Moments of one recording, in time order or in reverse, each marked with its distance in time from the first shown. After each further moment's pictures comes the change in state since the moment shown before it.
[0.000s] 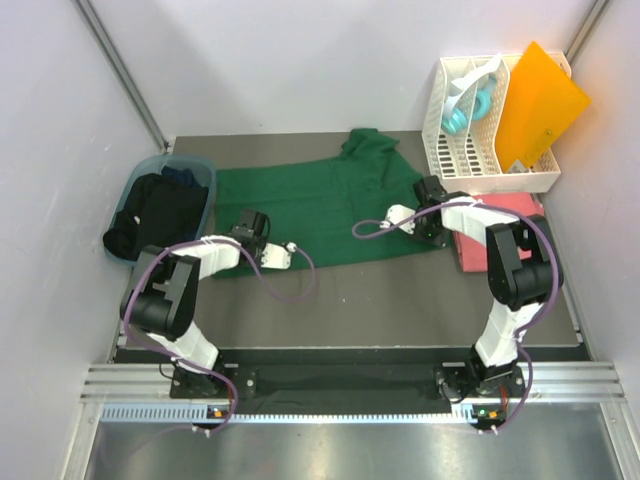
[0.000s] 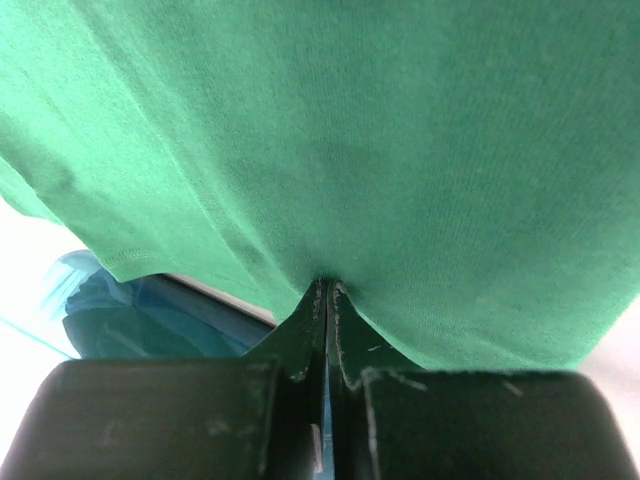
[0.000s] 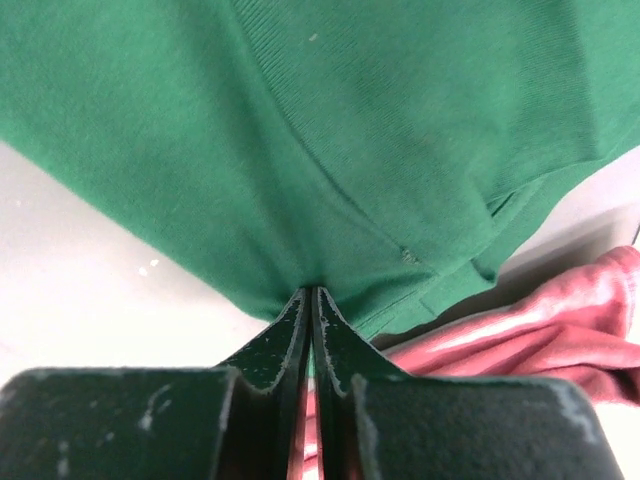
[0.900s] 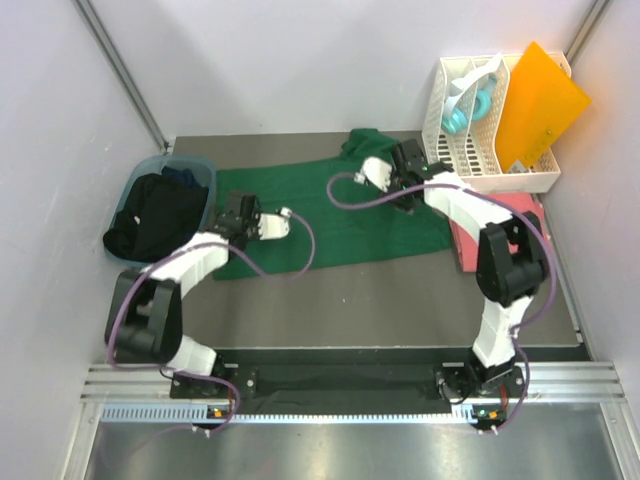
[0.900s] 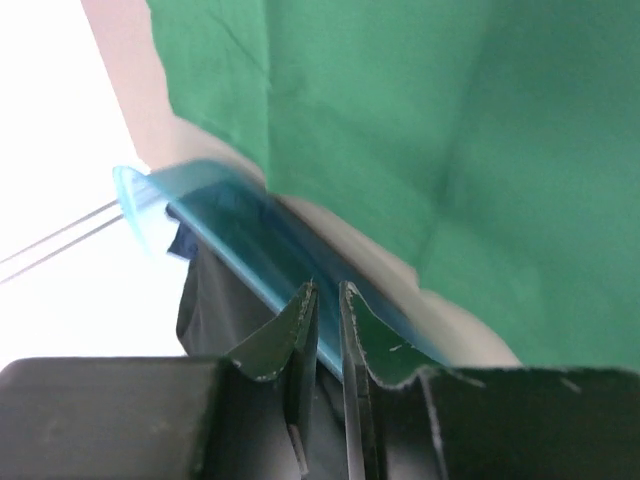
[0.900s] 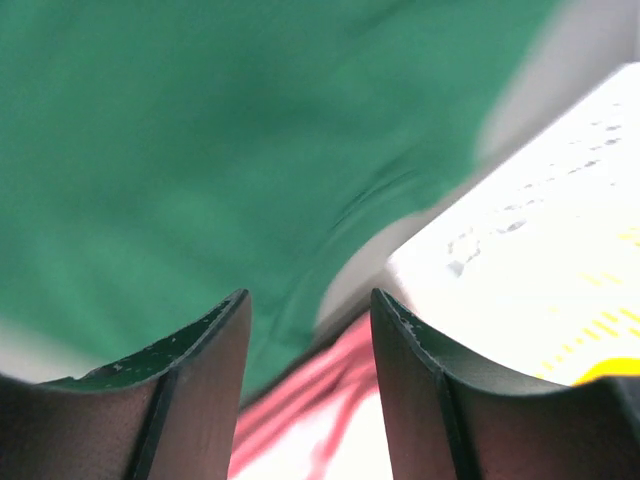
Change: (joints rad) left arm 0.022 -0.195 0.043 0.069 0.020 -0.142; right arm 0.127 0.027 0.314 -0.017 0.022 0.169
